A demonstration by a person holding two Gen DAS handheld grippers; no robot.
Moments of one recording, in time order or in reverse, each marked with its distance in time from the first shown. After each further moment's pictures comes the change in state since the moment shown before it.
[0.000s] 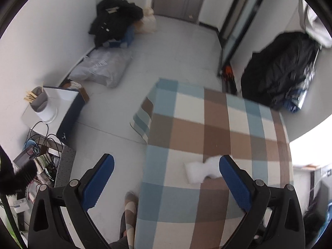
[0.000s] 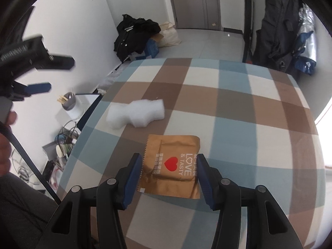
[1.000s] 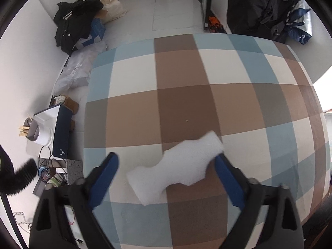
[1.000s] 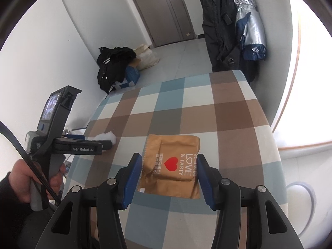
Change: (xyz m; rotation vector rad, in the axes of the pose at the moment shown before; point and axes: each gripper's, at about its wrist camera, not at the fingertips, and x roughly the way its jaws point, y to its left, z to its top) left arm 0.070 -0.078 -0.018 0.312 0.167 0.140; right arm -0.060 -0.108 -0.007 0.209 -0.115 0.020
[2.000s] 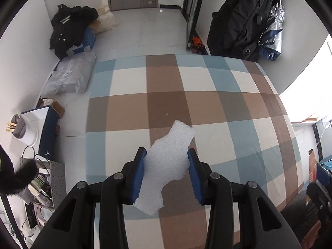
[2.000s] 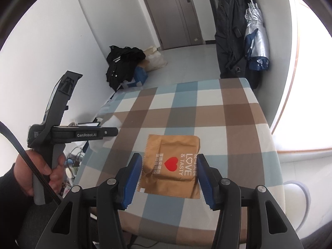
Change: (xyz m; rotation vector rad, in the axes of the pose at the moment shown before) left arm -0.048 0.007 -0.031 -0.055 -0.142 -0.159; right arm -0.045 0.038 -0.020 -0.080 -0.025 0.008
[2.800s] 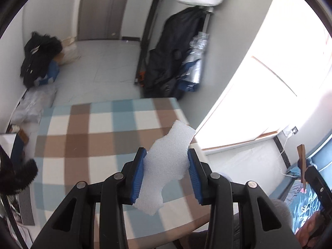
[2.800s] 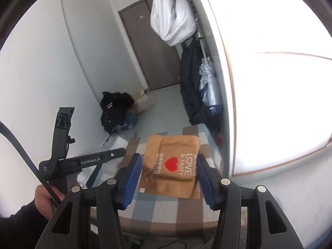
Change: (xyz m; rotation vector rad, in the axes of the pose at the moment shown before) left arm -0.082 -0.142 0.012 0.076 -0.237 -0.278; right arm -0.175 -0.086 0.017 0.123 -0.297 -0.072
